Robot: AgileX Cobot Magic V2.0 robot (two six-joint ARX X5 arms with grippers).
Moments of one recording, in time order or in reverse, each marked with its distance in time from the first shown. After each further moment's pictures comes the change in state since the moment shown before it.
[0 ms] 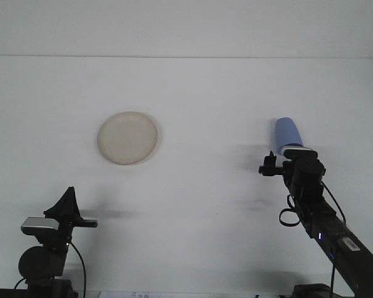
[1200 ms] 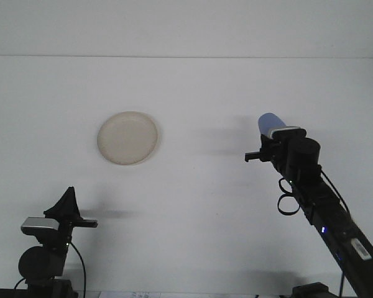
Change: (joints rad) left arm 0.000 0.000 0.000 0.000 0.000 0.000; right arm 0.123 -0.064 0.301 -0.346 -0.158 0.007
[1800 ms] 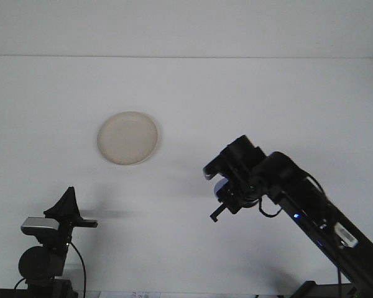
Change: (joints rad) left arm 0.000 0.000 0.000 0.000 0.000 0.000; right arm 0.475 0.229 0.623 -1.246 -0.040 -0.178
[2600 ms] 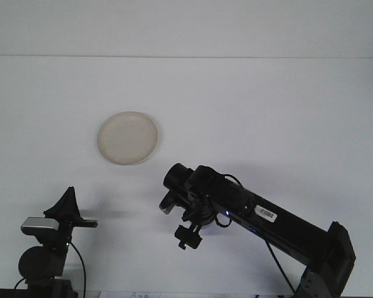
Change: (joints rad) left arm 0.000 0.000 0.000 0.000 0.000 0.000; right arm 0.254 0.298 0.011 0.000 -0.001 -0.024
